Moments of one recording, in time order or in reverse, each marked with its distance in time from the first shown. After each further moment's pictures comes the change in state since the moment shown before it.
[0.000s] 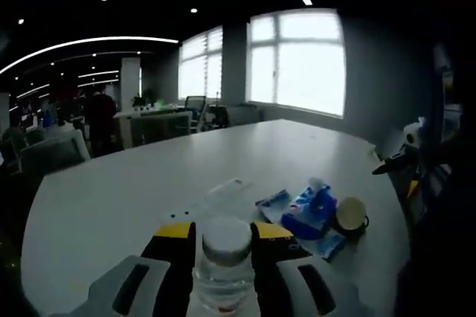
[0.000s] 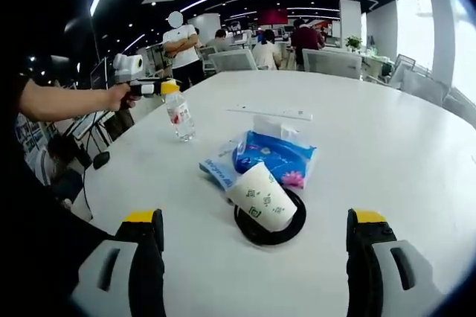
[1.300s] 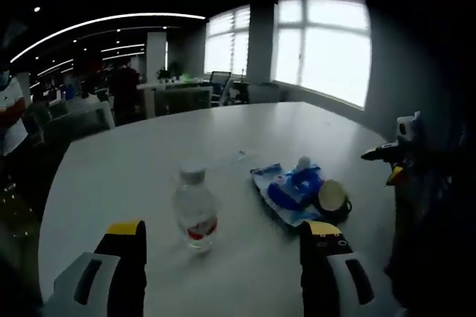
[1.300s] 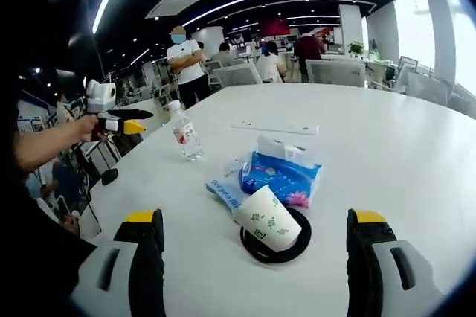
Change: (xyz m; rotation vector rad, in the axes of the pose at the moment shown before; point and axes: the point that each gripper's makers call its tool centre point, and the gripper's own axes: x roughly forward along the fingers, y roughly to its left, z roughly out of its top) left arm -0.082 -0.040 -0.028 -0.089 0.159 0.147; right arm 0.004 -0.003 0.026 0.034 -0.070 0.056
